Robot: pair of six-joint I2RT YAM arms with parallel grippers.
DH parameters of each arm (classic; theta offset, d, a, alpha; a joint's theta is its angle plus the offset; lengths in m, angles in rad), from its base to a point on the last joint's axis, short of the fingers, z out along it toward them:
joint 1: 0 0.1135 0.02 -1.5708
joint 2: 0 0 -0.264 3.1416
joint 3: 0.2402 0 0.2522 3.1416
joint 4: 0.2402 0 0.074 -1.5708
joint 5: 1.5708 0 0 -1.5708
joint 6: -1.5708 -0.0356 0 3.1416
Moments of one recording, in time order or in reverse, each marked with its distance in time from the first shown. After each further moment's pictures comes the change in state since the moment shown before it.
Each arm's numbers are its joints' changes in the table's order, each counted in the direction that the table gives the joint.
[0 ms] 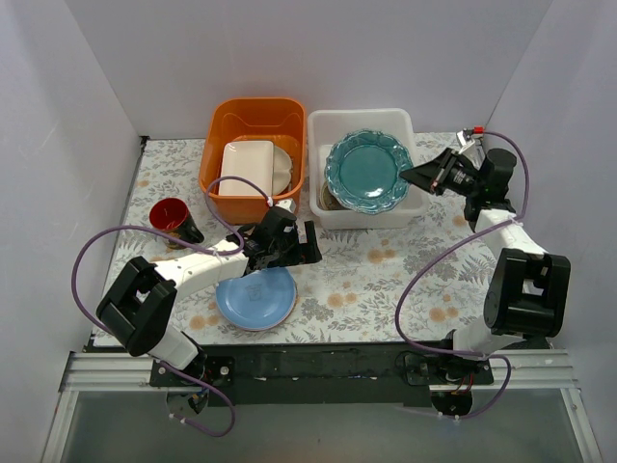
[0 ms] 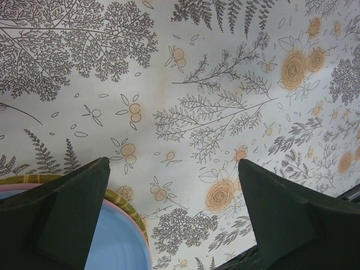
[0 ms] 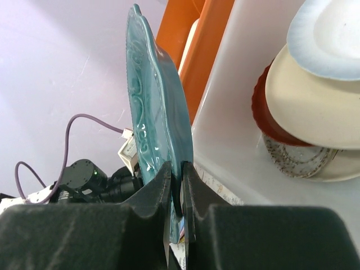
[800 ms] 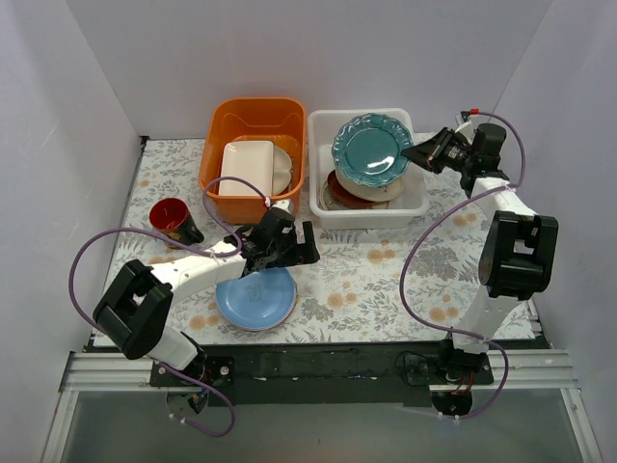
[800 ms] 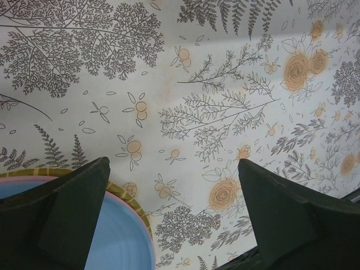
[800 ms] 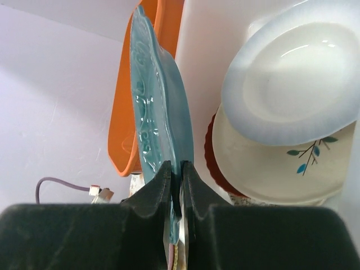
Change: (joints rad) left arm 0.000 -0.023 -0.011 0.013 -0.019 0.000; right arm 0.018 0.292 0.337 0.200 0.155 0.068
